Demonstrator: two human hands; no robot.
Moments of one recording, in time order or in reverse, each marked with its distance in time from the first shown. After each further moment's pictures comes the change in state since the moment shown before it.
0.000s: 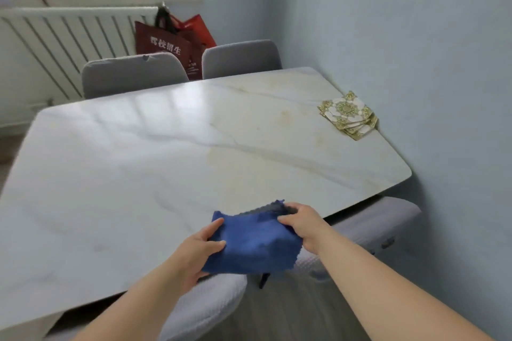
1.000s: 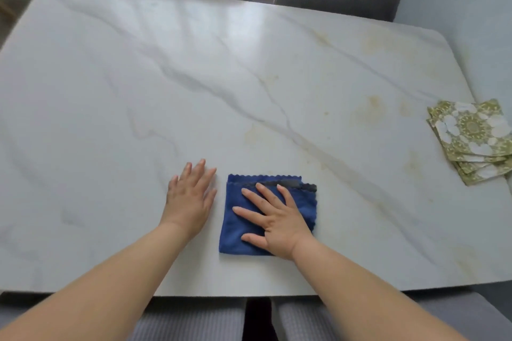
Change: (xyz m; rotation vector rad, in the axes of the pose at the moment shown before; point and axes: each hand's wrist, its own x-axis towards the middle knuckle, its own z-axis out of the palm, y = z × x) left_hand 0.219 0.002 -0.094 1.161 0.538 0.175; right_hand 0.224 0.032 0.071 -1.707 -0.451 -0.945
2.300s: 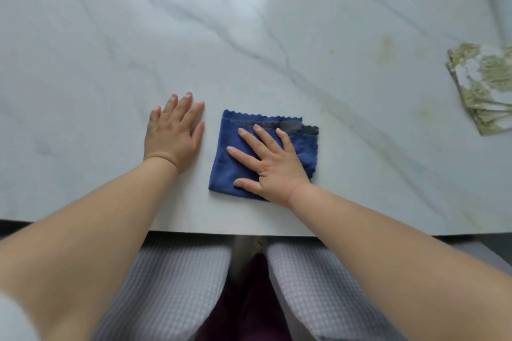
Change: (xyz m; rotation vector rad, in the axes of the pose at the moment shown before) left_hand 0.012 -0.003 0.030 0.180 0.193 -0.038; right_hand -0.011 0.006 0.010 -0.025 0.001 -0.005
